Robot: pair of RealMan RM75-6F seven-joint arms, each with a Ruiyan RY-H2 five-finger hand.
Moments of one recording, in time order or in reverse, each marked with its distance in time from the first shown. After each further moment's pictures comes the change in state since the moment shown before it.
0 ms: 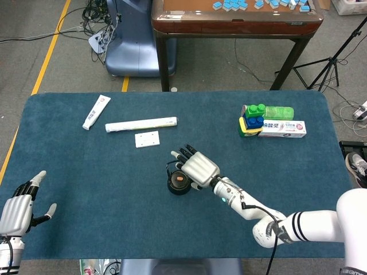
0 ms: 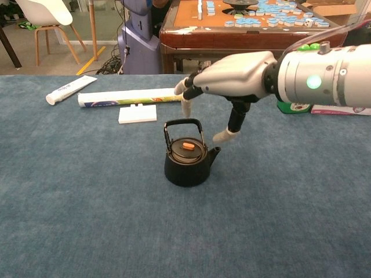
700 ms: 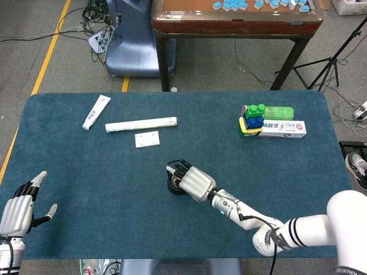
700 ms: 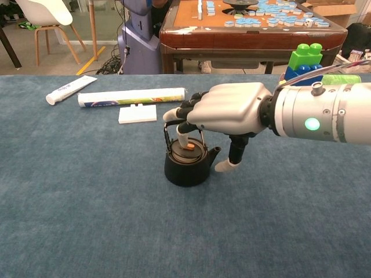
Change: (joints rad) left arm 0.004 0.000 0.002 -0.007 0.004 0.005 -0.001; right arm -0.018 -0.076 -0.050 0.017 -0.071 0.009 -0.132
